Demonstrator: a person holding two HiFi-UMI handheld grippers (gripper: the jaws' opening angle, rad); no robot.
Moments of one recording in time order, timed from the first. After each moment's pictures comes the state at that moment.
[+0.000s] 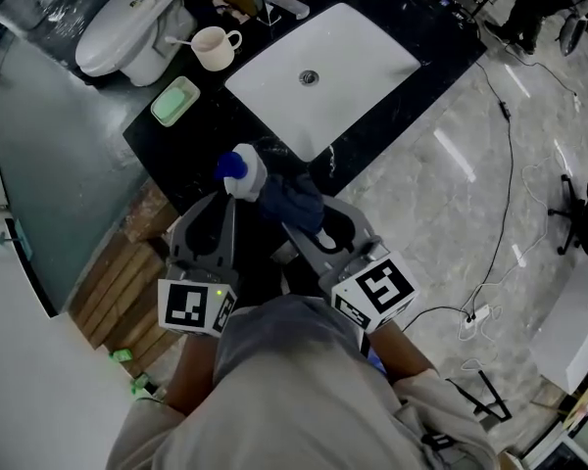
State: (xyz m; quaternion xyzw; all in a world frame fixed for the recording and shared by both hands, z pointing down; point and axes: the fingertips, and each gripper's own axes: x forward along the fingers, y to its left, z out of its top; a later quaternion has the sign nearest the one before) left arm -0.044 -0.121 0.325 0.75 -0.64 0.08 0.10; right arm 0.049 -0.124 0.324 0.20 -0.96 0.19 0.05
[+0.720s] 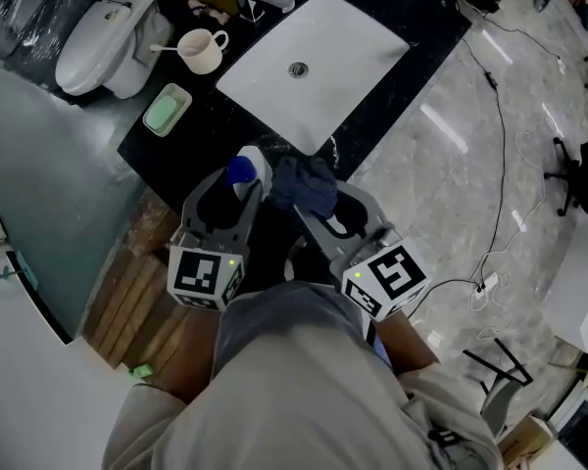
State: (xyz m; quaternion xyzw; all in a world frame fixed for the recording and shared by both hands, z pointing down) left arm -0.049 -0.159 0.357 0.82 -0.55 0.12 0.12; right arm 0.041 -0.143 0.324 0.28 -0.94 0.19 0.05
